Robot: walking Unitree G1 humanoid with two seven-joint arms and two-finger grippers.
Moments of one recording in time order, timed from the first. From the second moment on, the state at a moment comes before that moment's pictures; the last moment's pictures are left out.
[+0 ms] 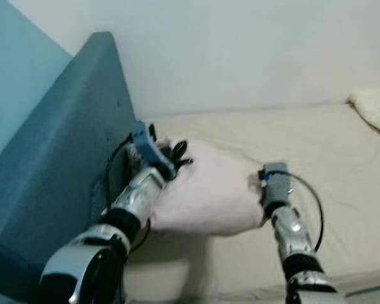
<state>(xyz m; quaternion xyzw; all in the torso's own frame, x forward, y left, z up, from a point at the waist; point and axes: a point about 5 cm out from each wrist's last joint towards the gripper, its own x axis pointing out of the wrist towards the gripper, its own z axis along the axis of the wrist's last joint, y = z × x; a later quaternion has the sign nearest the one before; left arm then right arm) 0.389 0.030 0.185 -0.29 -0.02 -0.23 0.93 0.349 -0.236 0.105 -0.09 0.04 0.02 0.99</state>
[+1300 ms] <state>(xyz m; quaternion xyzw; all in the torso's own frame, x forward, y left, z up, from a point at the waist) 0.369 0.182 0.114 -0.12 -0.02 0.13 0.98 0.336 -0.134 0.118 -0.22 -0.10 0.23 0.94</state>
